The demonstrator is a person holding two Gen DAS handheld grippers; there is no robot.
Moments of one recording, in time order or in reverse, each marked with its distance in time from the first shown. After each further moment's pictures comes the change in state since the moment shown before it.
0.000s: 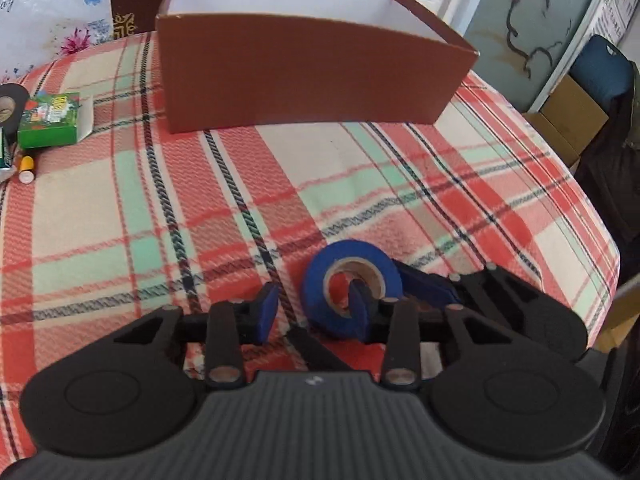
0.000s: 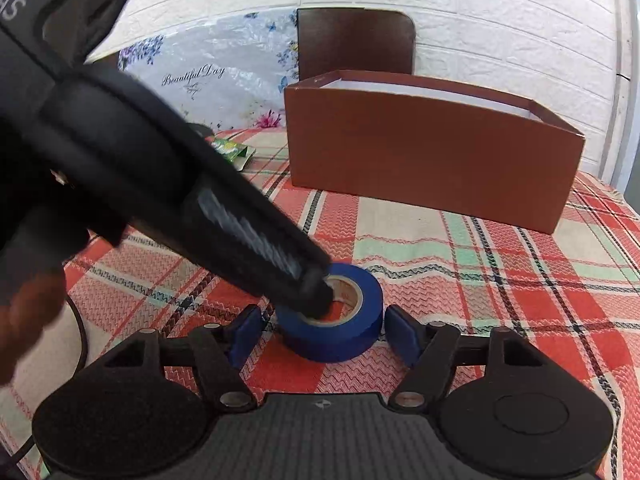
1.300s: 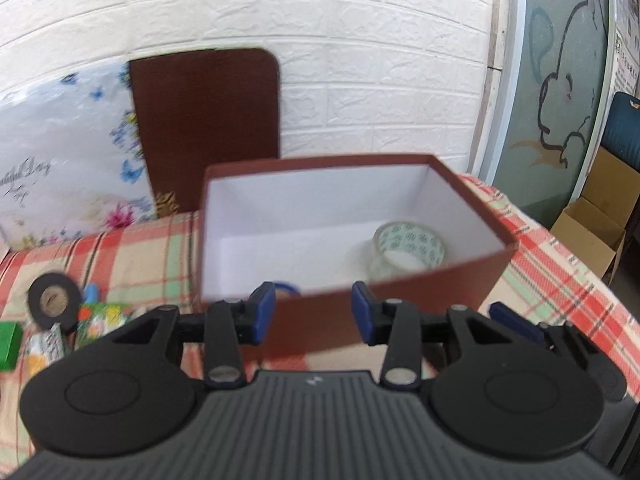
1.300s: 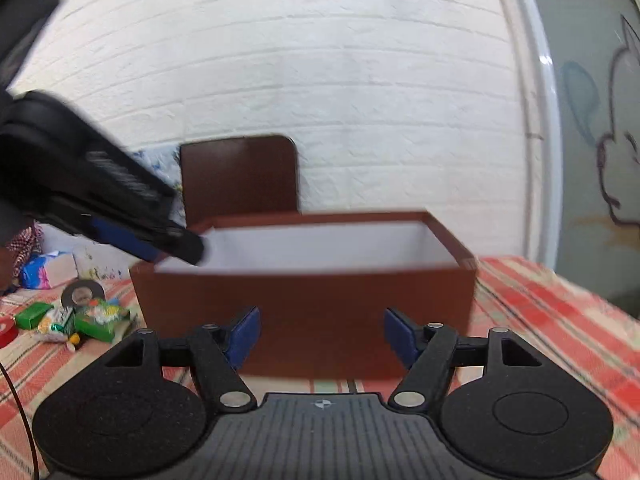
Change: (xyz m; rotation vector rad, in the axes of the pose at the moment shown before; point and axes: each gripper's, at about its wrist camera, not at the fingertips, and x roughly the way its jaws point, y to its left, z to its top) left arm -0.040 -0.011 0.103 0.051 -0.357 0.194; right arm 0.033 -0.076 0.055 0.157 -0.350 -0.204
